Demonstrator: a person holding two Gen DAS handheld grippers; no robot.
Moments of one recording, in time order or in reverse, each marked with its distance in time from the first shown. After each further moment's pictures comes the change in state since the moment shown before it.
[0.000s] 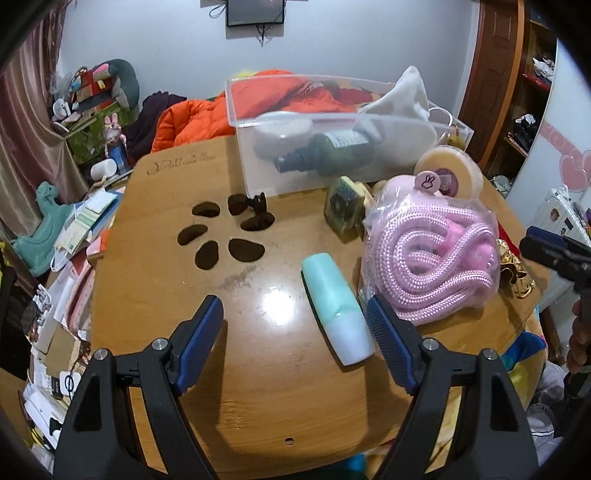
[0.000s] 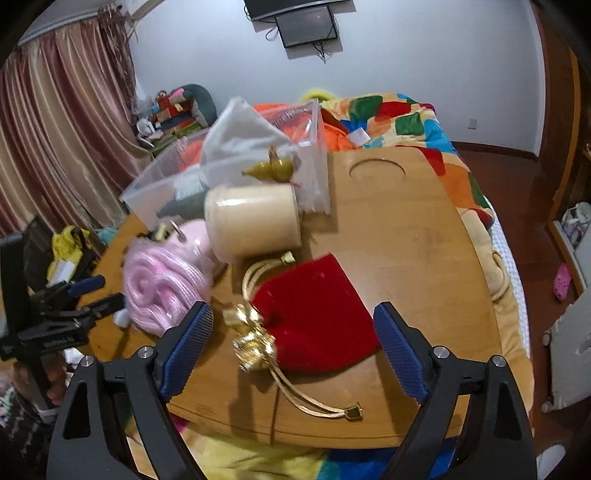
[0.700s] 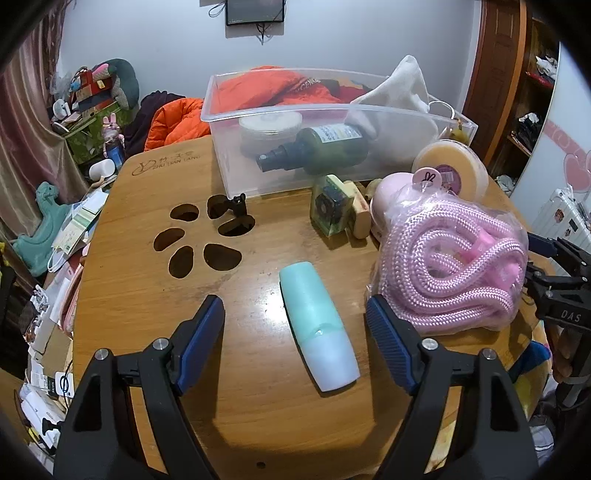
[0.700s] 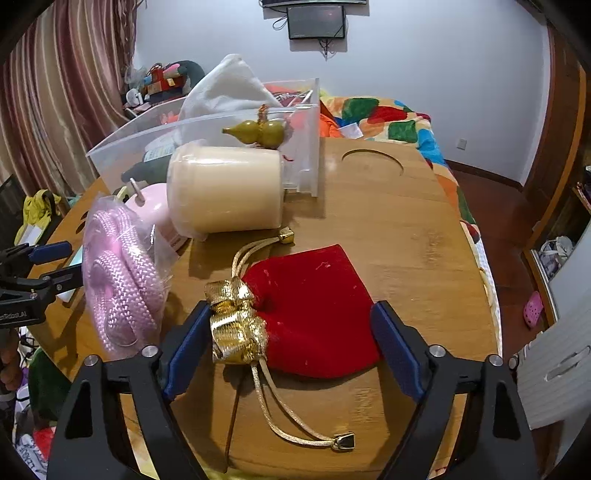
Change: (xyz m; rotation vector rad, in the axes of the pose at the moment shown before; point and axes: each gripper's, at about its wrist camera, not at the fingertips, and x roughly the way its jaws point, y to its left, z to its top) left arm 0.015 -0.015 0.002 0.001 -0.002 0.011; right arm 0.028 0.000 -0.007 -0.106 0.008 -0.112
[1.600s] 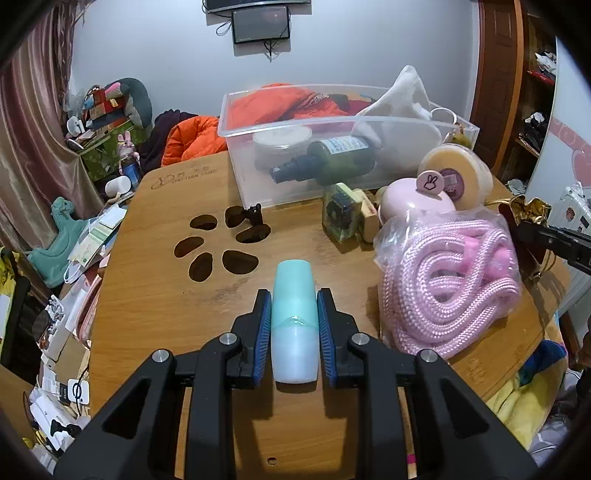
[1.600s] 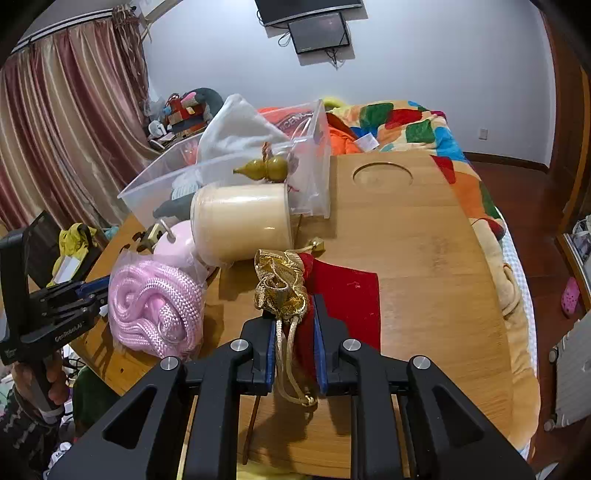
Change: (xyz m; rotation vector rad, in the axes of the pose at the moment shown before) left arm -0.012 -0.002 -0.010 0.025 -0.075 0.069; right arm -0.016 -0.017 0.010 0.089 -0.057 0.171
